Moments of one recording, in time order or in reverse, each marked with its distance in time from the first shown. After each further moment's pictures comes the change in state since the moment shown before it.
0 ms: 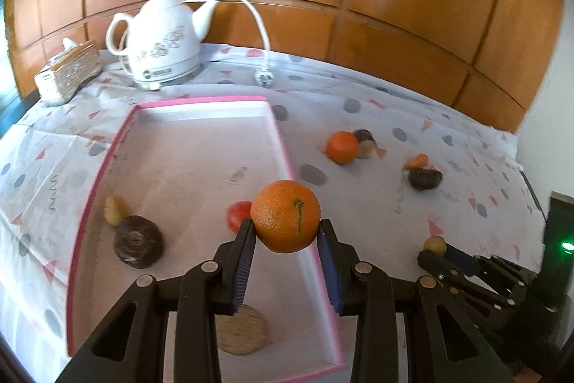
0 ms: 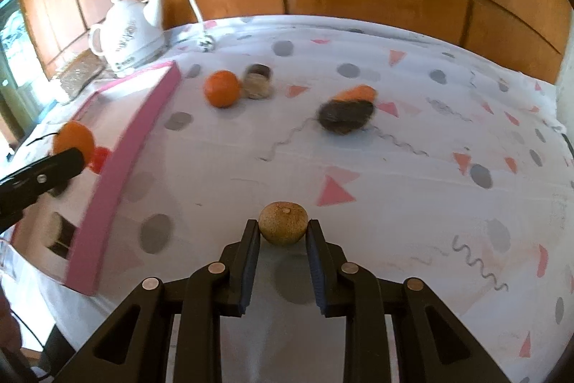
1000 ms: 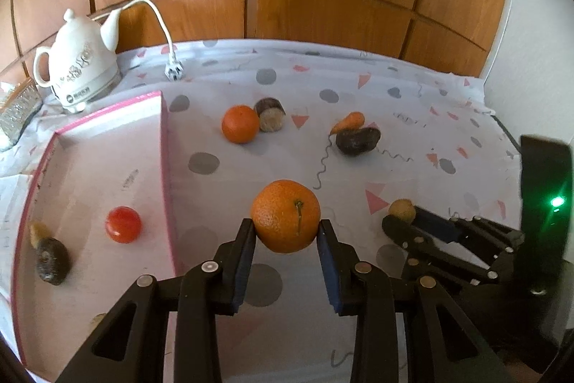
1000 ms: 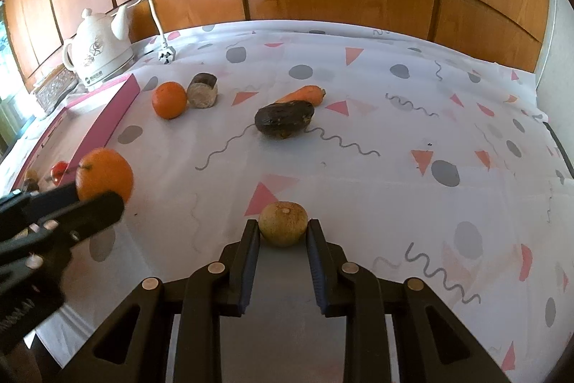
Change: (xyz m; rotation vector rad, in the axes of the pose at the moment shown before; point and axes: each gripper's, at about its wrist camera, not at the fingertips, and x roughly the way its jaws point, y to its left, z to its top) left arm 0.030 -0.090 -0.013 0.211 0.062 -0.107; right arm 0.006 -0.042 -0.003 0.054 -0.023 -0.088
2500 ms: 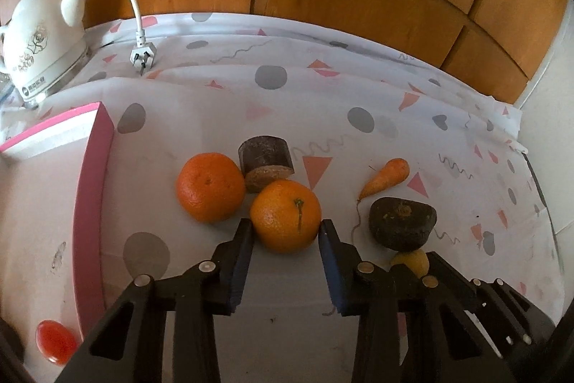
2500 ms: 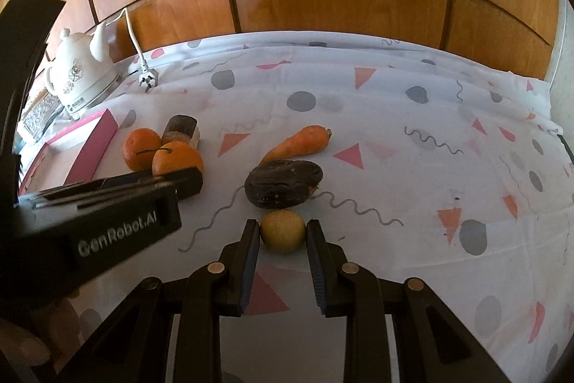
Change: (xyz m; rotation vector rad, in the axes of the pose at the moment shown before) left arm 0.112 0.009 0.073 -0.121 0.106 -0.010; right arm 0.040 -0.004 0.051 0.042 -0.016 0.007
